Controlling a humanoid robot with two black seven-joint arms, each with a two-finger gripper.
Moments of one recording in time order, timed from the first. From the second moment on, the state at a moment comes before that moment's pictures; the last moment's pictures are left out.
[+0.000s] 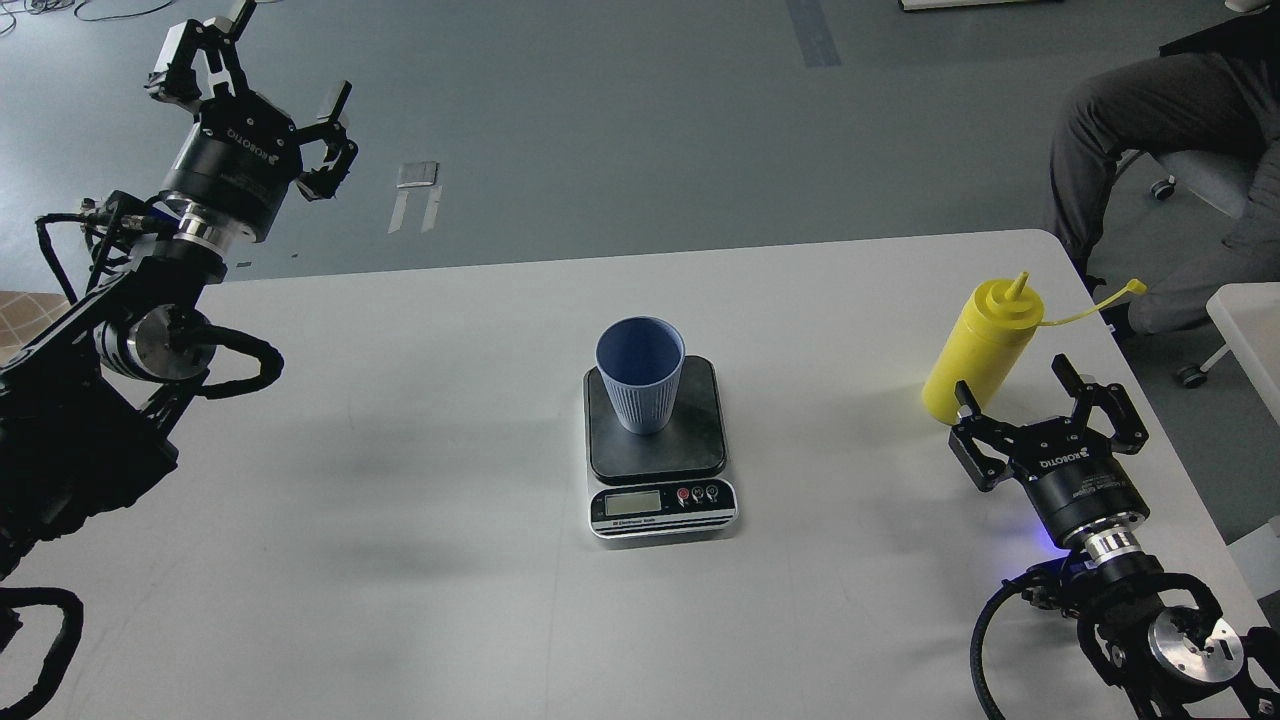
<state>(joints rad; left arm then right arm) -0.86 0.46 -0.69 -0.69 0.07 -0.49 -0.49 -0.02 -0.09 1.49 1.07 0.25 0.49 -0.19</state>
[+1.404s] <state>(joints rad) -0.86 0.46 -0.68 -0.69 0.07 -0.49 -0.49 0.14 -0.04 1.50 0.91 0.20 0.49 -0.18</state>
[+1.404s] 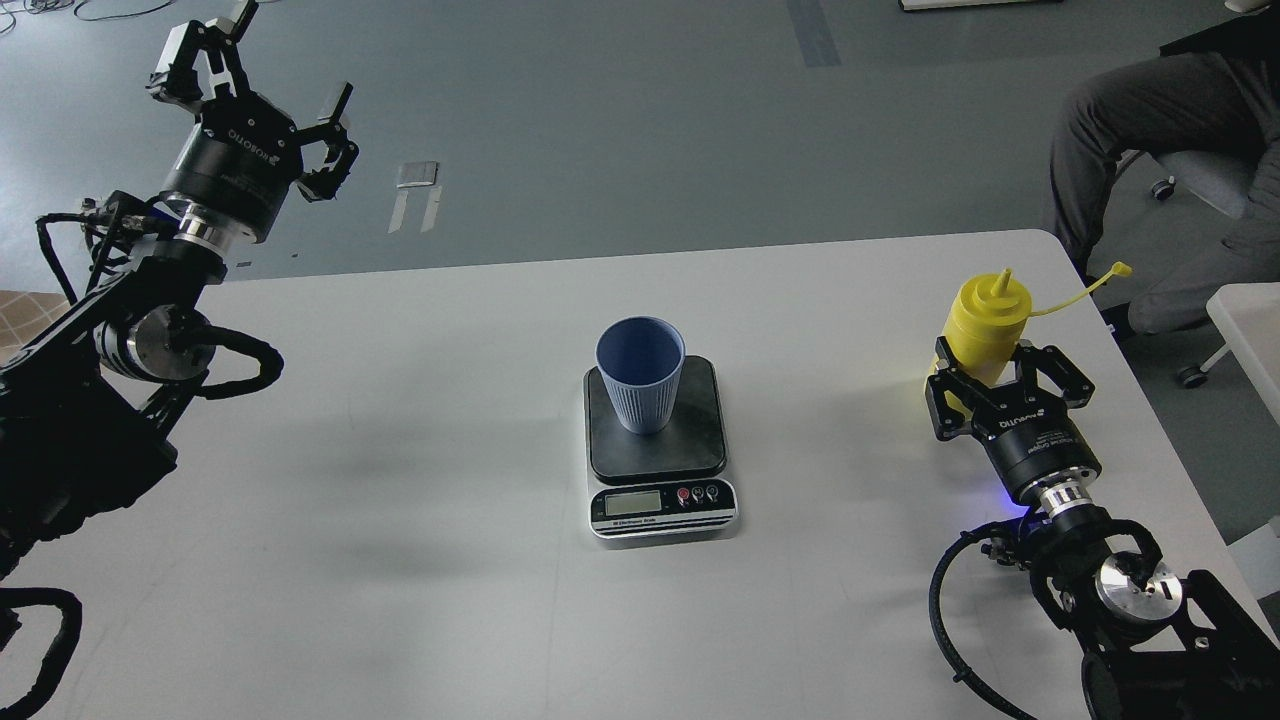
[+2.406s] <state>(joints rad) -0.86 0.46 -0.69 -0.69 0.07 -0.49 -0.49 0.81 -0.40 1.18 1.18 -1.29 0.49 -0.18</state>
